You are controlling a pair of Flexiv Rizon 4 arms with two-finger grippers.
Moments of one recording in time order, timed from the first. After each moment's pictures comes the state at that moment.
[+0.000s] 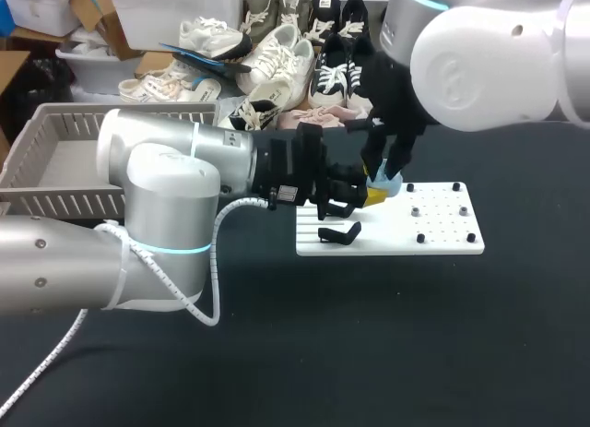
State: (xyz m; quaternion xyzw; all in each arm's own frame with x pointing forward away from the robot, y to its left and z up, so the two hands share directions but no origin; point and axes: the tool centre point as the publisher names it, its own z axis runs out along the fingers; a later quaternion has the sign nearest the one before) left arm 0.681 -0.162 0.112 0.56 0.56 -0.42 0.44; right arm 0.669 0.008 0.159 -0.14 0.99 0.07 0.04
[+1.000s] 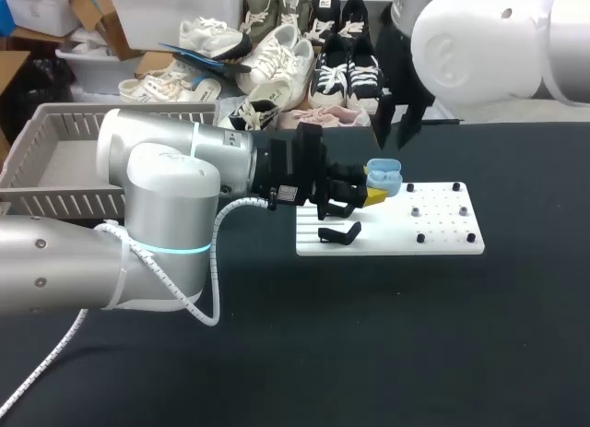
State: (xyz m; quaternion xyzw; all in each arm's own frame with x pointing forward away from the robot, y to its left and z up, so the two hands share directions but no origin) left arm 0.681 -0.162 0.112 0.56 0.56 -0.42 0.44; right arm 0.726 -0.011 0.166 -0.09 0.99 0.06 0.07
